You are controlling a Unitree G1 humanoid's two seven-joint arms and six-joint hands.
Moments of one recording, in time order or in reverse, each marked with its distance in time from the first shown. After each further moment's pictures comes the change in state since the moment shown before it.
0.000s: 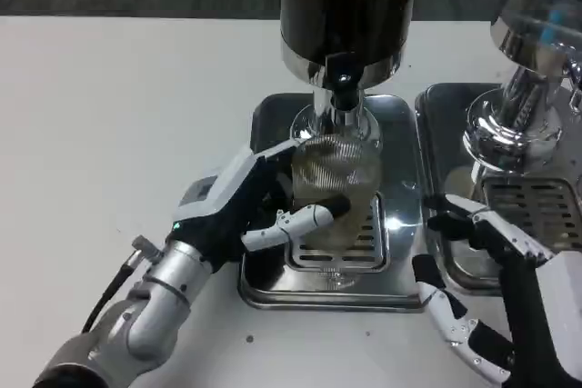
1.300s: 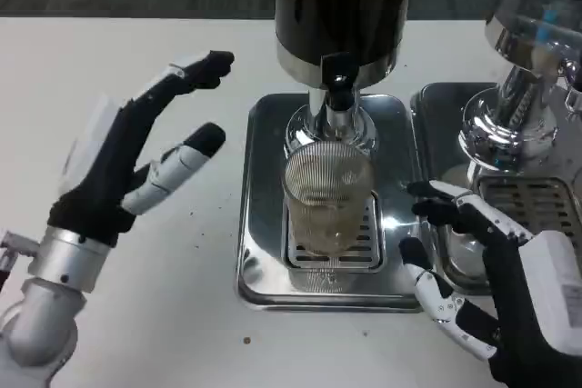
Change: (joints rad) left arm 0.243 0.149 0.268 -0.448 -0.428 -0.112 -0.295; right arm -0.111 0.000 0.007 0.107 0.034 -0.030 0.018
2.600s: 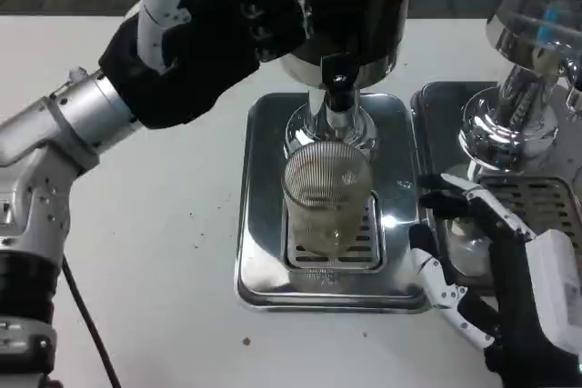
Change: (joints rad) left arm -0.393 -0.070 0.204 -0.144 -0.678 0.926 -1.143; right arm -0.036 0.072 -0.014 0.080 0.033 -0.016 -0.036
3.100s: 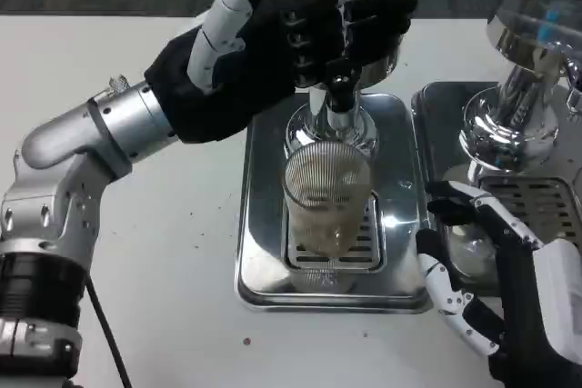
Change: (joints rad) left arm 0.000 -0.054 -0.045 -0.012 0.101 -0.019 -0.011; right arm 0.023 0.007 -0.002 0.000 0.000 0.000 -0.023
